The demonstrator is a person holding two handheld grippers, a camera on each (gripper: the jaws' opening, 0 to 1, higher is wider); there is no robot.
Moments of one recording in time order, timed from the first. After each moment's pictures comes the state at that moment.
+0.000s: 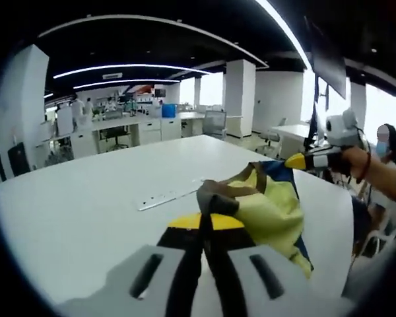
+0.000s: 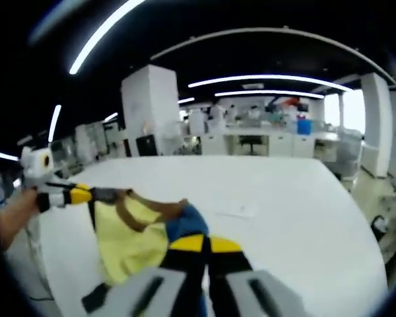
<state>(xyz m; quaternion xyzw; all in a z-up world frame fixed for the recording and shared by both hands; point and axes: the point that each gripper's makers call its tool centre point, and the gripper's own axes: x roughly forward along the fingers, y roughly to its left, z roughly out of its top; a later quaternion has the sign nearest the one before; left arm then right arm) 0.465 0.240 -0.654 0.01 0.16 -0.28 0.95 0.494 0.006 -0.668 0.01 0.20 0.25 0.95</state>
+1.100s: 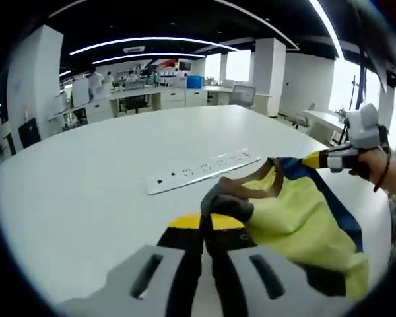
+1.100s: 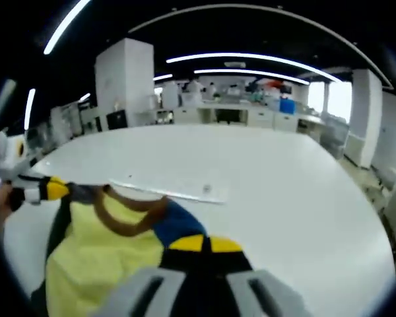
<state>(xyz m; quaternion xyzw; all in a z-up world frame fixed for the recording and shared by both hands) 0.589 0.246 -0.777 0.00 0.25 -0.19 0.95 0.624 0.001 -0.800 -0.03 0.28 0.17 0.94</state>
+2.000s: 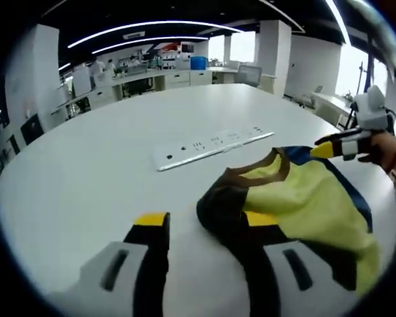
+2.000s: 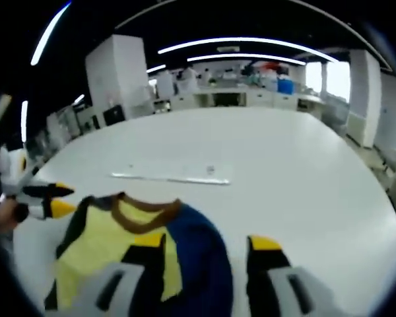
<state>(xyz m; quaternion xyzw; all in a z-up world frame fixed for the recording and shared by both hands) 0.563 0.267 -0.793 0.05 0.30 -0.18 0.94 0.600 0.009 -0.805 0.01 0.33 0.18 0.93</state>
